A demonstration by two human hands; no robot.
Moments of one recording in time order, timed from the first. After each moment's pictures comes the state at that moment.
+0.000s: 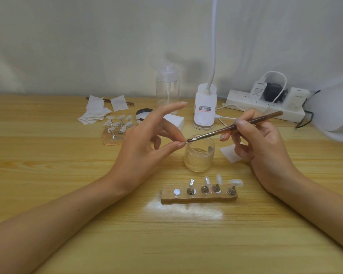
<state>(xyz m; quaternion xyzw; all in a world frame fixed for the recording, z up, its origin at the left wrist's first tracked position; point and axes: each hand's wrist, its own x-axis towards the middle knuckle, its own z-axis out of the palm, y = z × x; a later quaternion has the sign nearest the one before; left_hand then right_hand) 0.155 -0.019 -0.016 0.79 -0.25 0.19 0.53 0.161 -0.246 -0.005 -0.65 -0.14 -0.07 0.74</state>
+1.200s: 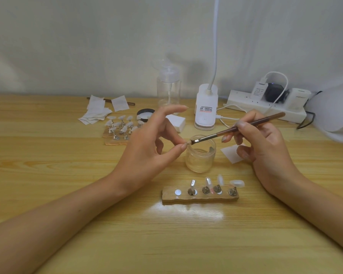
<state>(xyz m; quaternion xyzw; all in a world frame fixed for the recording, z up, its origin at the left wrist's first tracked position) 0.155 -0.021 -0.019 0.80 -0.25 0.17 0.52 0.163 -0.246 -0.009 -0.67 -0.13 -0.09 0.73</state>
